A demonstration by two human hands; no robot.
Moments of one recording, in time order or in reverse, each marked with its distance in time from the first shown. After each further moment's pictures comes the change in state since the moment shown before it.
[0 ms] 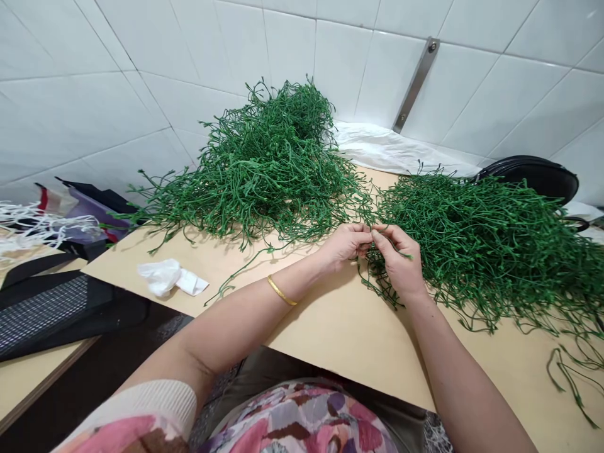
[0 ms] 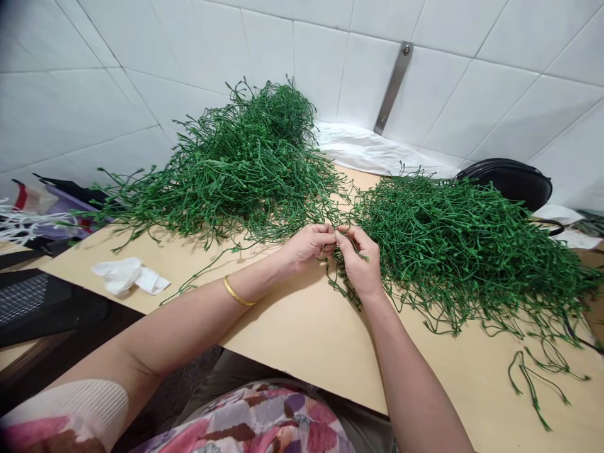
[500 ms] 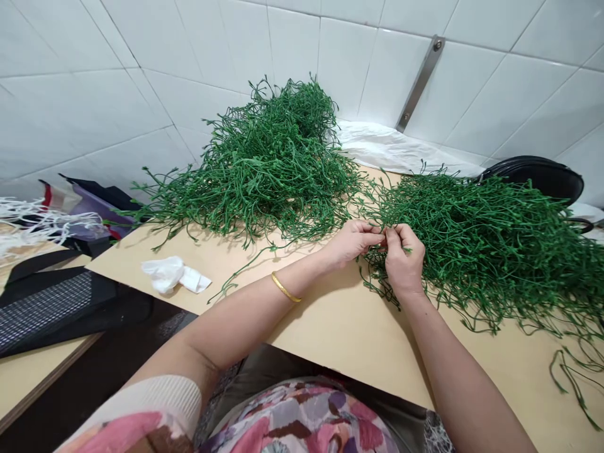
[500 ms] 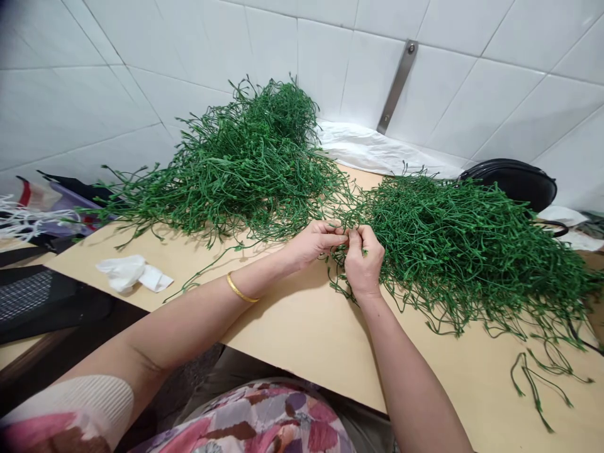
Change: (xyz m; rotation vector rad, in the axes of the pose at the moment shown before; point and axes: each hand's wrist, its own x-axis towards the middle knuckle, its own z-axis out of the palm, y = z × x) left_hand 0.001 0.004 0.000 0.175 -0.064 0.114; right_hand -0.001 0.005 0.005 -0.229 0.206 -0.005
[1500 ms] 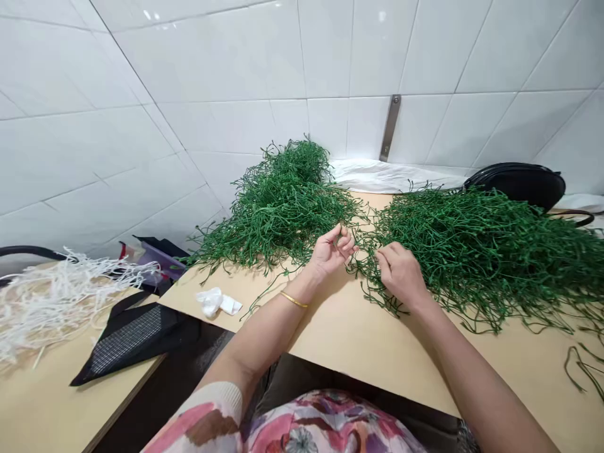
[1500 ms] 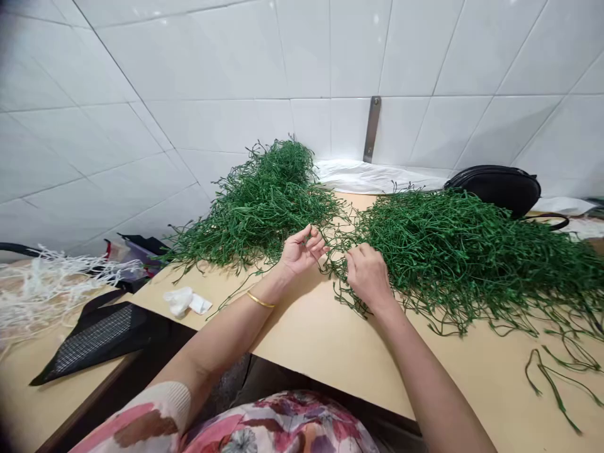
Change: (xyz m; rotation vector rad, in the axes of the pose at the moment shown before) left_hand -0.002 0.023 -0.021 -0.641 0.016 -0.014; right_hand 0.004 0.000 -0.028 -0.720 -0.259 -0.371
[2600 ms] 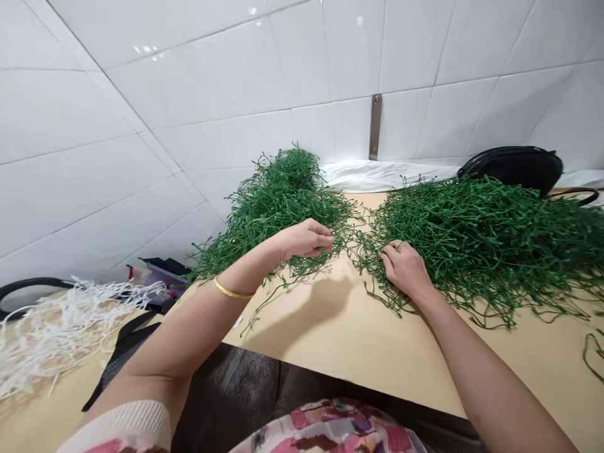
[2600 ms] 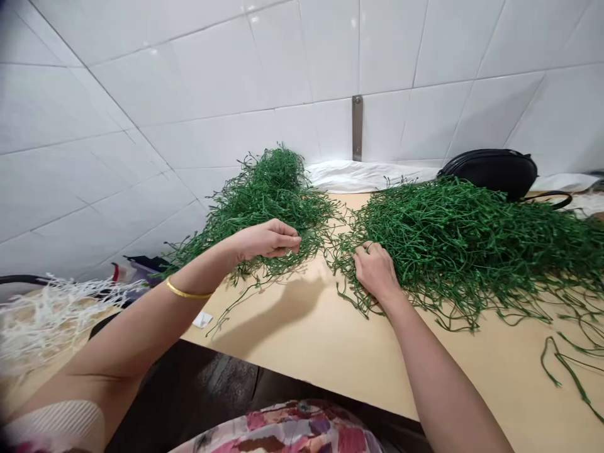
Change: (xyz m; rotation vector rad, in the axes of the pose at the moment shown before) left_hand -0.027 0.081 0.060 1.532 -0.032 -0.407; right_hand -0.004 0.037 0.024 -0.153 -0.019 0.016
